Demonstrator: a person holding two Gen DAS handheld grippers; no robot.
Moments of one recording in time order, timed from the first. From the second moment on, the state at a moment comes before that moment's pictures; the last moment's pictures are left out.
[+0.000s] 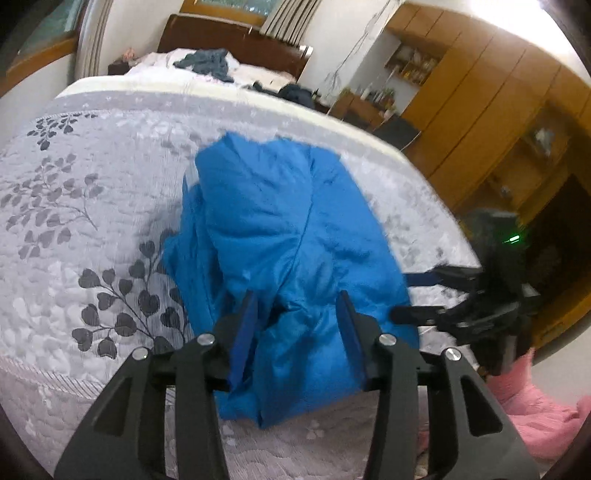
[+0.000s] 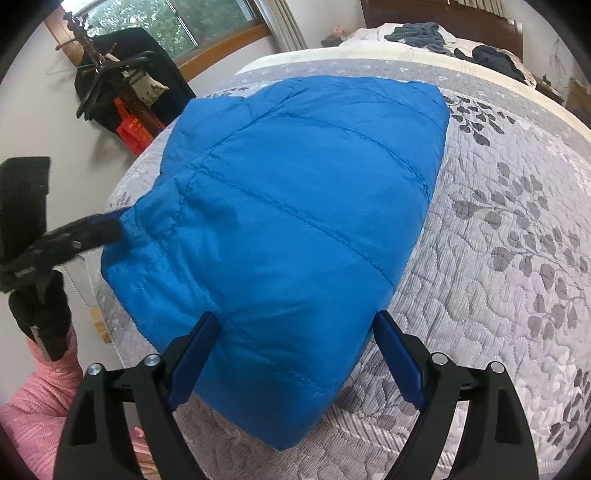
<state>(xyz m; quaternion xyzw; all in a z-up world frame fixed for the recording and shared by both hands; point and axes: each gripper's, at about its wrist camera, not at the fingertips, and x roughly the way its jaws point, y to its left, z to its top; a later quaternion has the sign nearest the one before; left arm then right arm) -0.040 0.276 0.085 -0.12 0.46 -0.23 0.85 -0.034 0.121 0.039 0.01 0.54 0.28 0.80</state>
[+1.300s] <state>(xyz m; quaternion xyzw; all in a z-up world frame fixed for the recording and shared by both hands) 0.015 0.313 0.053 -0.17 0.50 -0.24 0.81 -0.029 0.119 0.043 0.00 0.53 0.29 0.80</state>
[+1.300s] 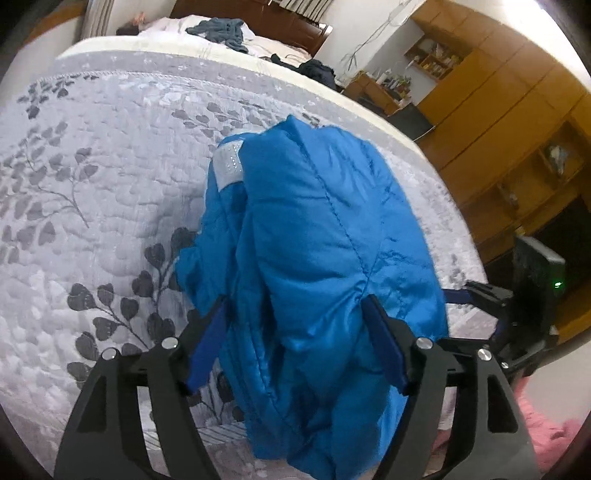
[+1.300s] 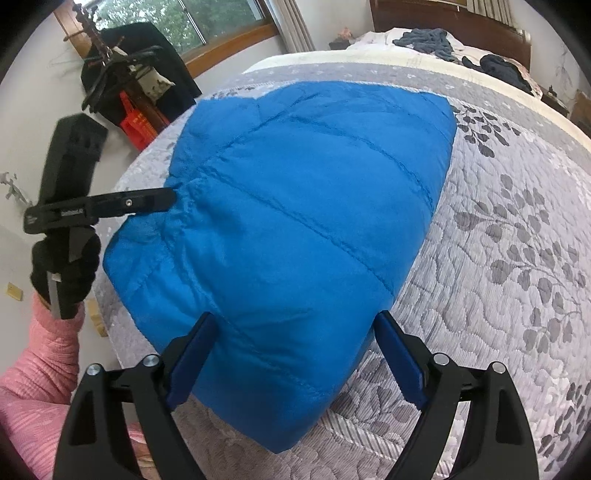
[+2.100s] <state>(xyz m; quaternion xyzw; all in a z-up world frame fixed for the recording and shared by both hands) 0.056 0.313 0.027 -0.21 0.52 -0.30 0.77 0.045 0.047 0.001 0.24 0.54 0.34 0.73</state>
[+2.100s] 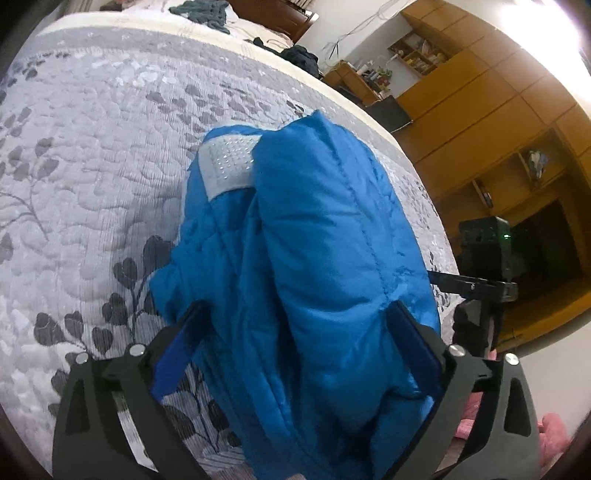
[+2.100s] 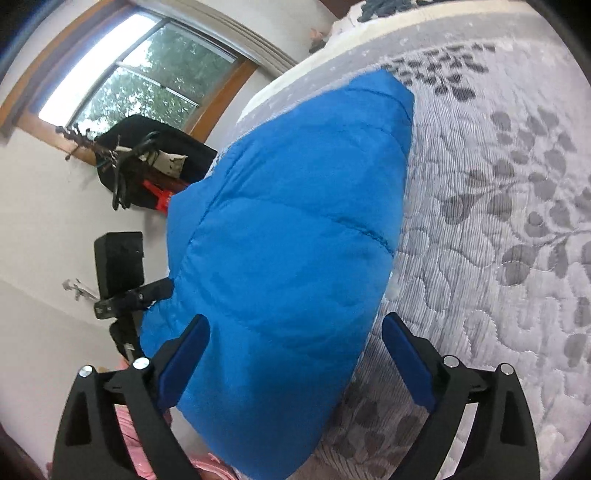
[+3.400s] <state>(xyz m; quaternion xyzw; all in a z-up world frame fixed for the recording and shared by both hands) 0.058 0.354 -0.030 -0.36 0.51 -0.37 0.68 0.061 0.089 -0.027 0.28 0.56 0.38 0.68</state>
